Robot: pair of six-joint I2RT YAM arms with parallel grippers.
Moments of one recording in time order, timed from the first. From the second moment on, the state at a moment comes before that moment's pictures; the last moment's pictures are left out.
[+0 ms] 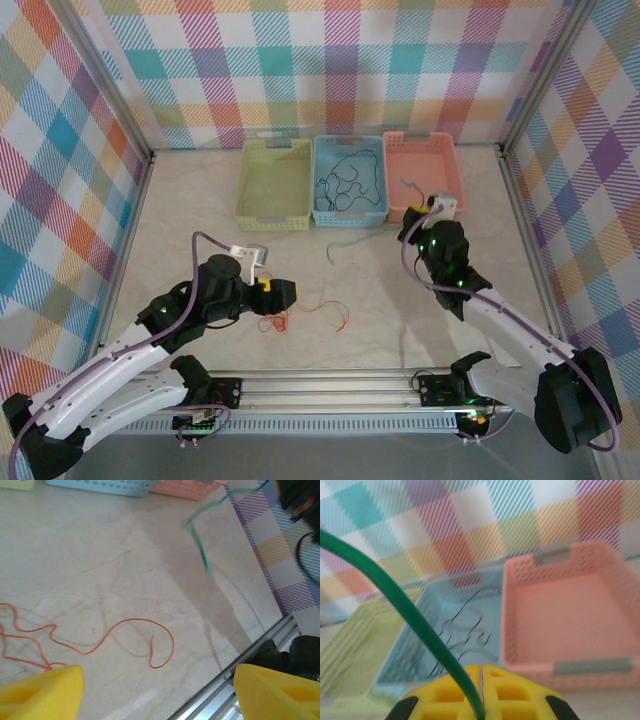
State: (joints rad) left arm -0.78 0.71 0.72 -0.58 0.09 -0.66; right arm 0.41 1.07 0.61 0.28 0.28 0.35
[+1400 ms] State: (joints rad) left arm -0.78 0.59 0.66 -0.71 0.02 -0.65; right arm 0.13 2.26 2.04 -0.40 0.62 -0.29
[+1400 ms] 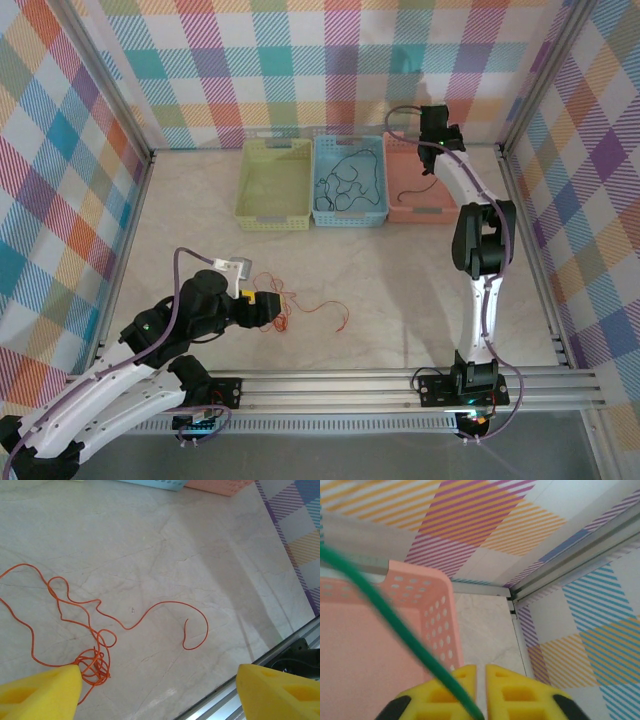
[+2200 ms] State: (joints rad) left arm -0.78 0.65 0.65 -0.71 -0.02 -0.69; right arm 0.15 1.76 1.63 -0.55 0.25 0.08
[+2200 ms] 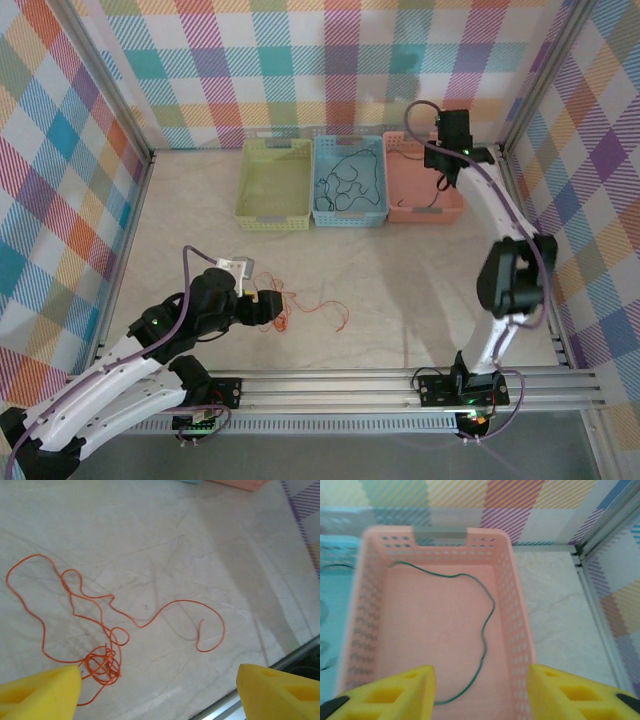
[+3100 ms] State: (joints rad) left arm -0.78 0.64 0.56 -0.72 -0.14 -0.90; right arm 0.82 1.70 1.02 -0.32 -0.56 -0.24
